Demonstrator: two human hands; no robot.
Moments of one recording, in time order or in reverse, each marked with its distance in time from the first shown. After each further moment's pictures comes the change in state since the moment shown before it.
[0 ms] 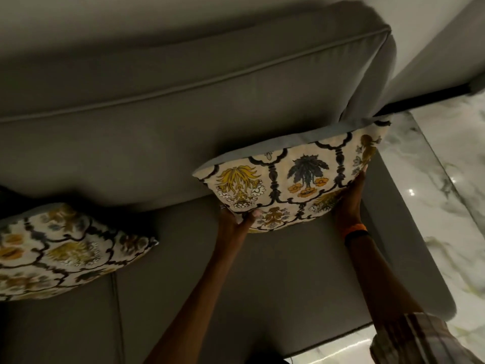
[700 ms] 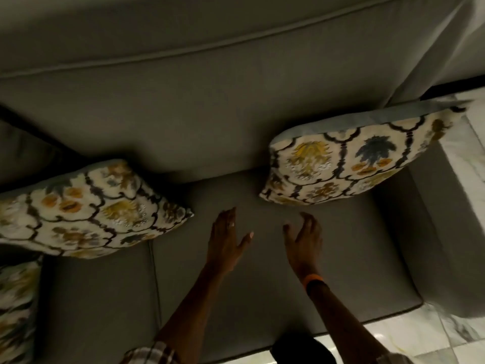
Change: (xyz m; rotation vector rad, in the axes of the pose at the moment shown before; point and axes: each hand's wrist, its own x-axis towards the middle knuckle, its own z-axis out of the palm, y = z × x) left_hand -0.069 -0.125 -0.103 0.722 -0.134 -0.121; right_hand -0.212 0.120 0.092 -1.003 -0.136 0.108
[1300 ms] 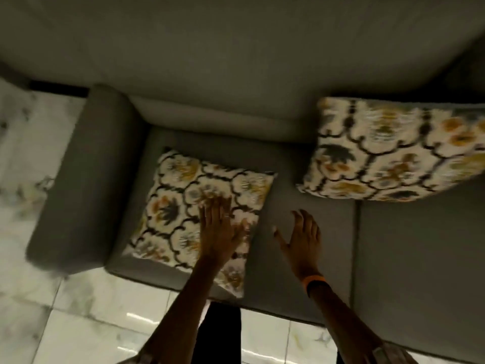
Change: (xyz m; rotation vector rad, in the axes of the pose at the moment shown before) left_hand -0.260 -0.546 -0.270 0.203 0.420 -0.214; right_hand -0.384 -0.253 0.434 -0.343 -0.255 -0.532
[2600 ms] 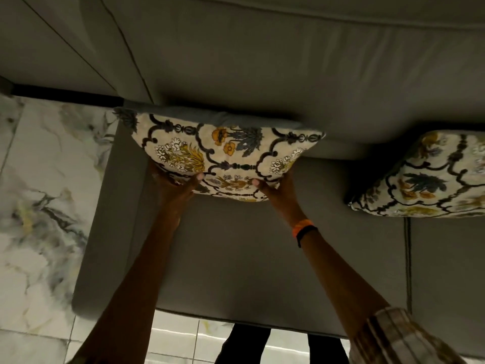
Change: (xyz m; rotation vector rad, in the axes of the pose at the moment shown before) left_hand 0.173 -0.231 -0.157 -1.051 0.024 -0.606; right_hand 0.131 -0.263 0.064 0.902 -0.122 0.066
